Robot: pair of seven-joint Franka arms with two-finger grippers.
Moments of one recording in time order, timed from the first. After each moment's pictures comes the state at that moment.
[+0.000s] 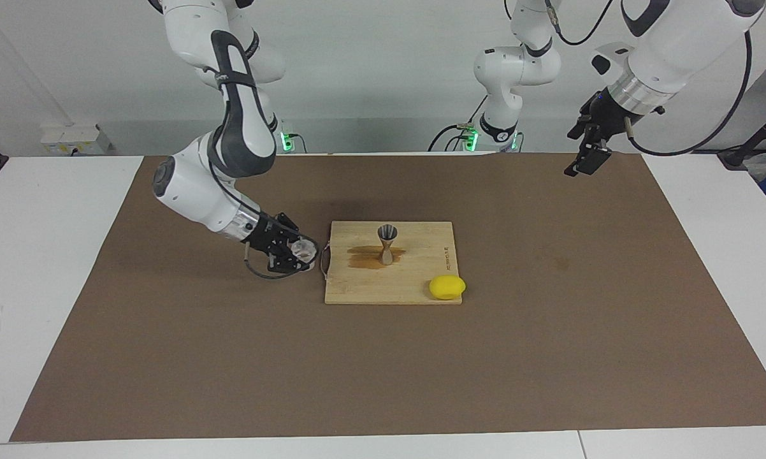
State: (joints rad) left arm -0.09 0.03 -0.04 -1.47 -0.13 1.34 1.75; right arm 0.16 0.23 0.04 -1.94 0.71 2.17 1.34
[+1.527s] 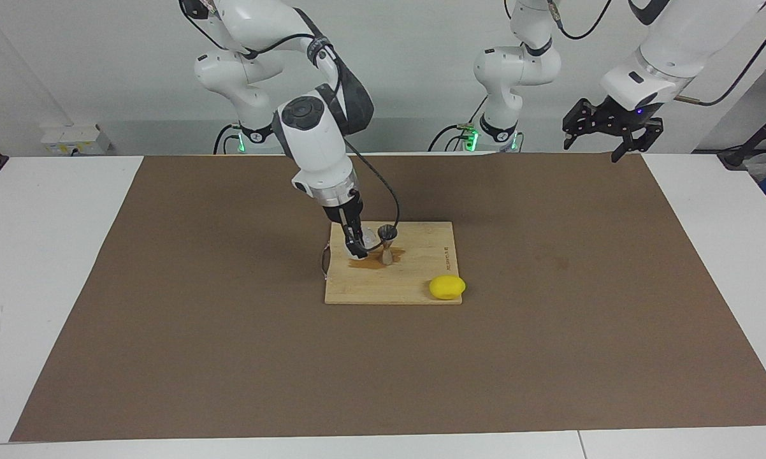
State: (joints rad) left arm -0.07 0.00 -0.03 -1.48 -0.06 1.37 0.15; right arm 0.49 0.27 0.03 -1.75 0.05 2.18 1.82
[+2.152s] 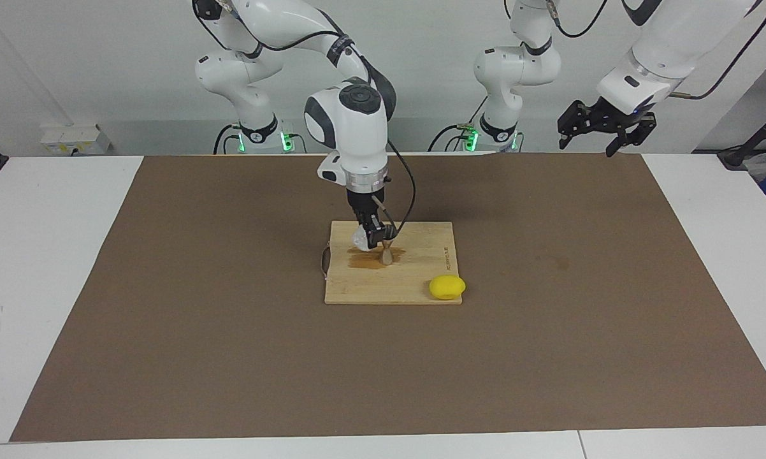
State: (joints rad) left arm -0.07 -0.02 -0.03 -1.51 -0.06 1.36 0.13; right arm 0.56 0.27 0.03 -1.75 -0.16 2.11 1.82
